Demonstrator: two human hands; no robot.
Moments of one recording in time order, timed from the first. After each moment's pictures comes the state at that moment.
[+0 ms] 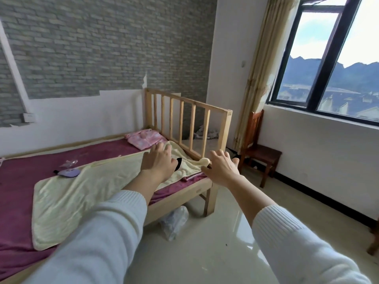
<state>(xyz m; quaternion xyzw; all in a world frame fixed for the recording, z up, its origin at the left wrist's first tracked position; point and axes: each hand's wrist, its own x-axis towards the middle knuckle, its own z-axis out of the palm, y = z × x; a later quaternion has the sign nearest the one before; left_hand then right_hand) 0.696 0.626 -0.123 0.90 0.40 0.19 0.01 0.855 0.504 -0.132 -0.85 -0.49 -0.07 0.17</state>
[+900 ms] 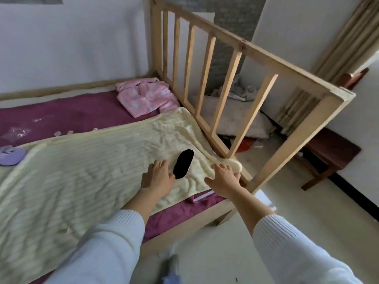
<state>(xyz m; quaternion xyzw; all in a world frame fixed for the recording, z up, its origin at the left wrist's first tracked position) 1.059 1.123 -0.372 0.82 0.53 0.04 0.21 1.249 1.036 -0.368 -0.85 -0.49 0.18 0.05</state>
